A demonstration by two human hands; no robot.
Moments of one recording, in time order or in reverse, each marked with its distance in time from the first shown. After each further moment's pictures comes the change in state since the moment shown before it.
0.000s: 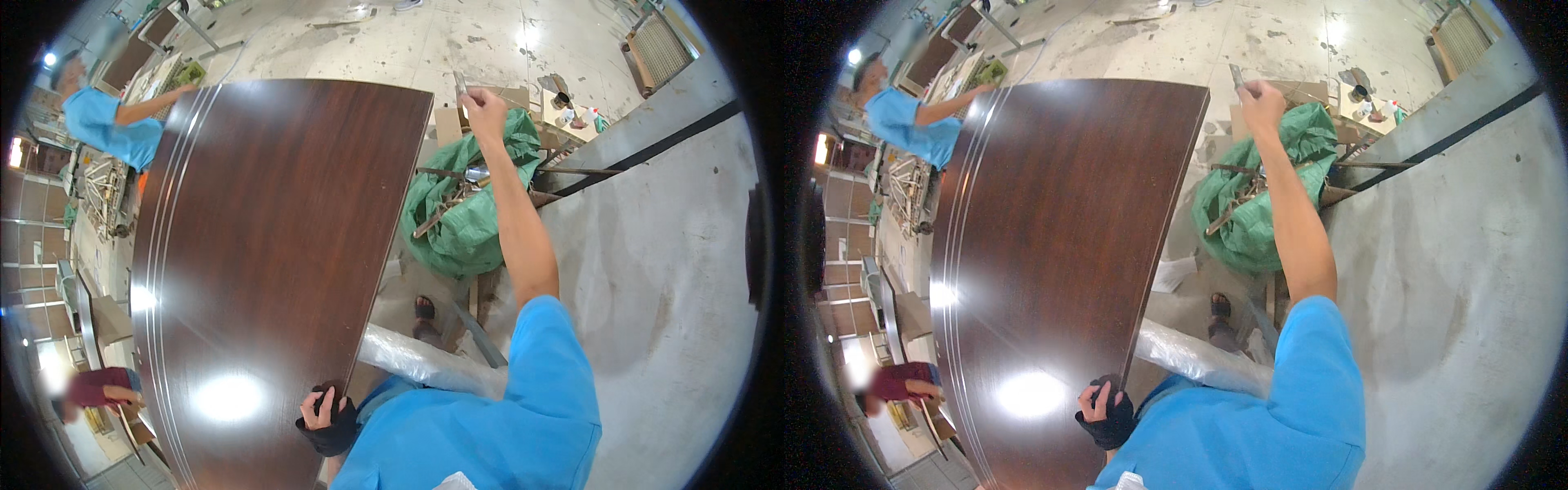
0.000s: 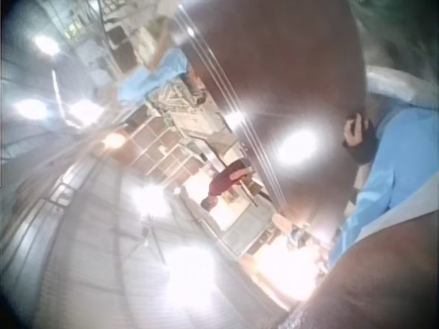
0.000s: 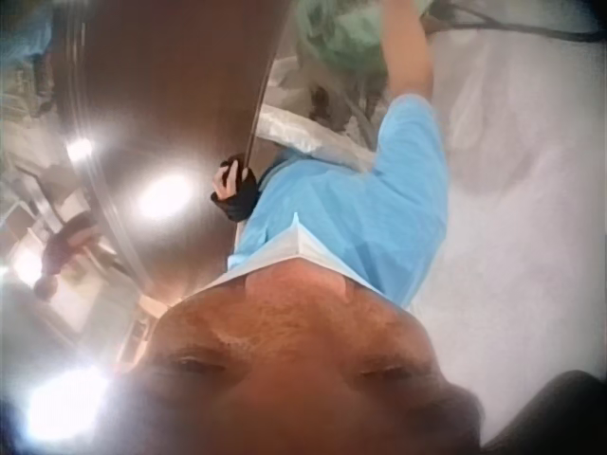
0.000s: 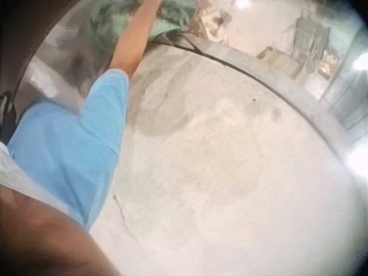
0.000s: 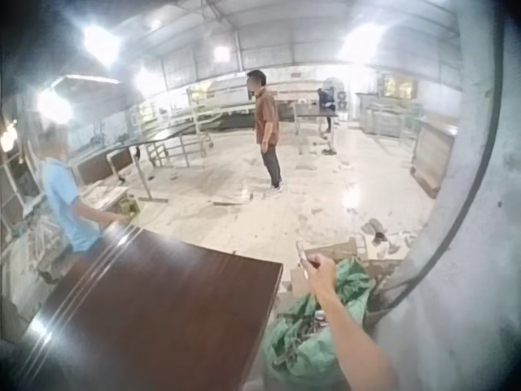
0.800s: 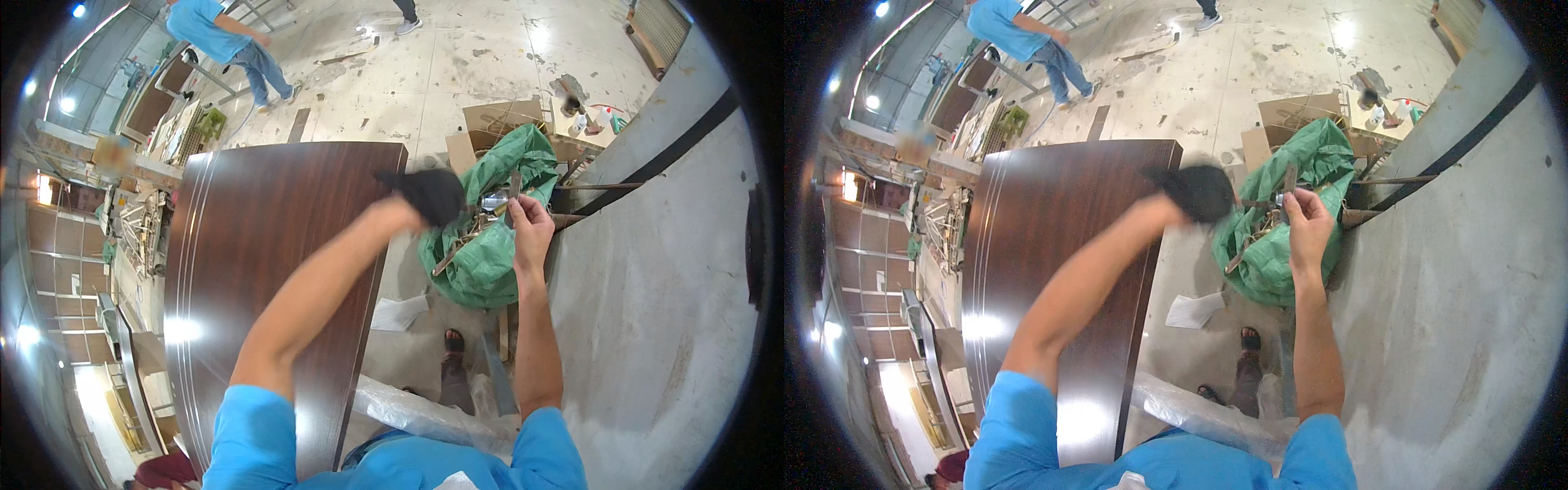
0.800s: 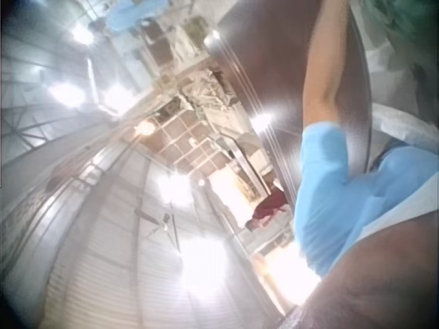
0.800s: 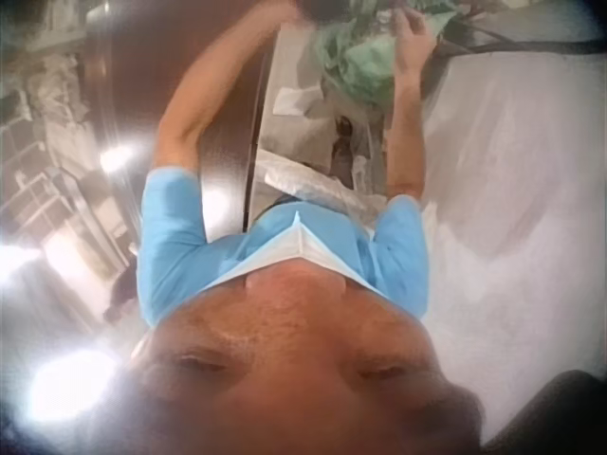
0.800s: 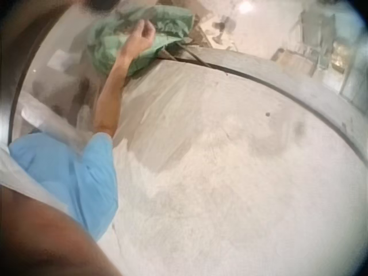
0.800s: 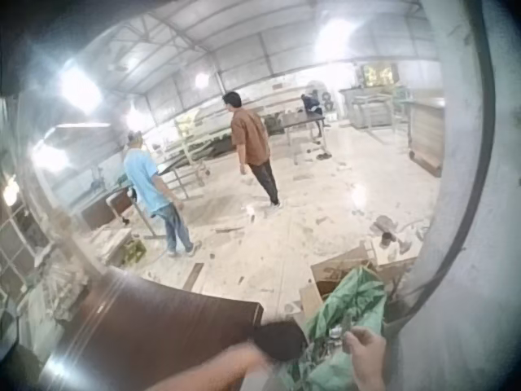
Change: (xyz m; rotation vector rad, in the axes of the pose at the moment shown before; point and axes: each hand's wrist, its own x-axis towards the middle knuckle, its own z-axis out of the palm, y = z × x) left_hand 0.452 0.251 0.257 0.093 -0.967 1.037; right_hand -0.102 0.052 -0.114 0.642 0.129 0.448
